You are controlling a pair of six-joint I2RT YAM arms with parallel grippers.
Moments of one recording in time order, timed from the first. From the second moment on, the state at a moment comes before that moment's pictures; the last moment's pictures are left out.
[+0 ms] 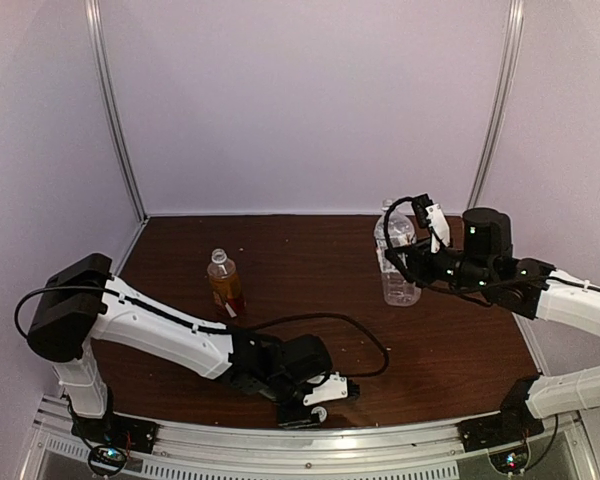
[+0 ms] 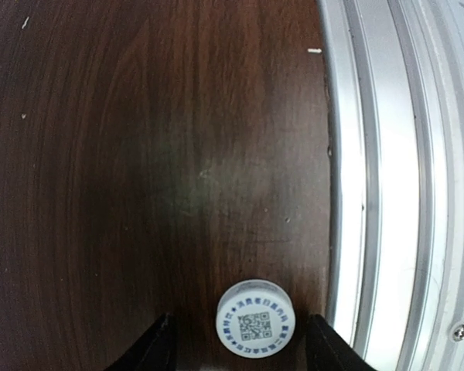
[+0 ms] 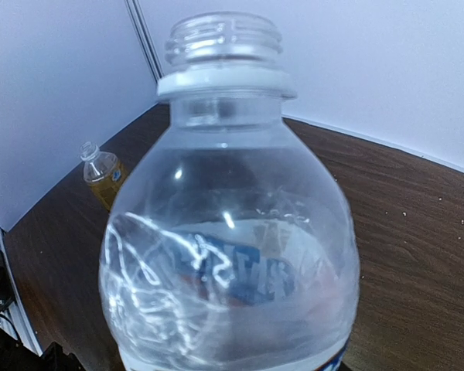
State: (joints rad) left arm -1.37 1.86 1.08 -0.30 0.08 0.19; right arm 0.66 1.04 0.77 -0.06 -0.05 0.20
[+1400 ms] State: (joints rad) left arm -1.26 1.91 1.14 -0.32 0.05 0.19; right arm 0.66 1.03 0.75 -0.05 -0.06 0.20
